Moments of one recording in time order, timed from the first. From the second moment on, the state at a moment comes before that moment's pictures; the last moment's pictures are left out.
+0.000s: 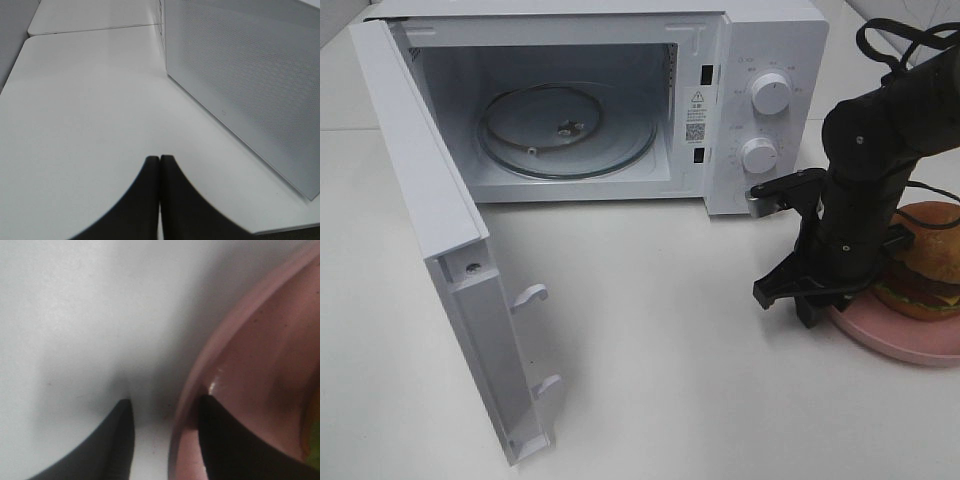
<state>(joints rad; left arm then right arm) 0.04 0.00 -0.51 -0.16 1.06 0.18 0.40 1.96 -1.01 -0.19 0.62 0.09</state>
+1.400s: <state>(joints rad) 0.04 0.00 -0.51 -0.16 1.06 0.18 0.74 1.69 -0.86 -0.30 0.72 0.06</state>
